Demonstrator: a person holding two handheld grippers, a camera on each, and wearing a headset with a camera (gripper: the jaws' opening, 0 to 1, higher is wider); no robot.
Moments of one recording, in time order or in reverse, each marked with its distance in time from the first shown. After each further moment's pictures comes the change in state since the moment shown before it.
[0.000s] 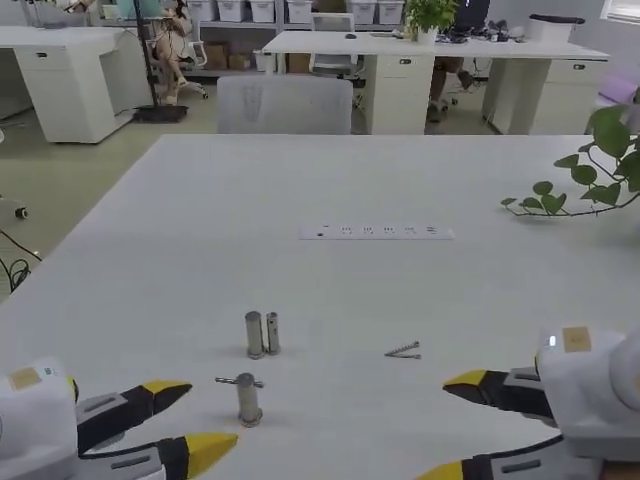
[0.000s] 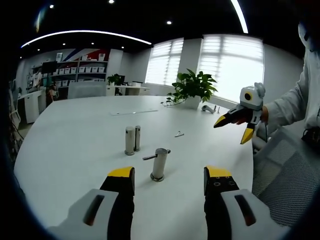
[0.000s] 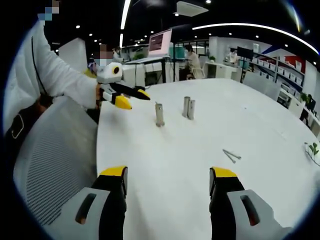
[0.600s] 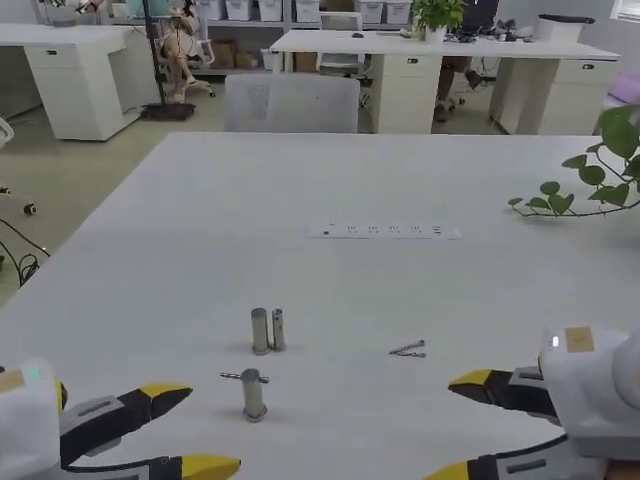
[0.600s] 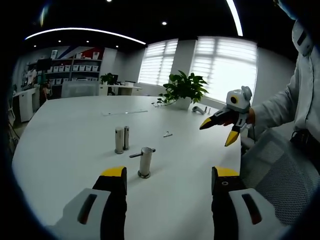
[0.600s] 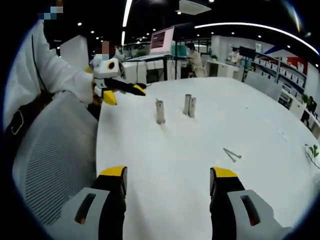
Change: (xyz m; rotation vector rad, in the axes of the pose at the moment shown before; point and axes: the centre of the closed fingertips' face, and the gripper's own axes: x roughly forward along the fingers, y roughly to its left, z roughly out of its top) left arm -0.012 -0.025 0.003 -0.007 0.005 -0.065; right arm 0.002 -0.001 -0.004 -0.016 0.019 0.009
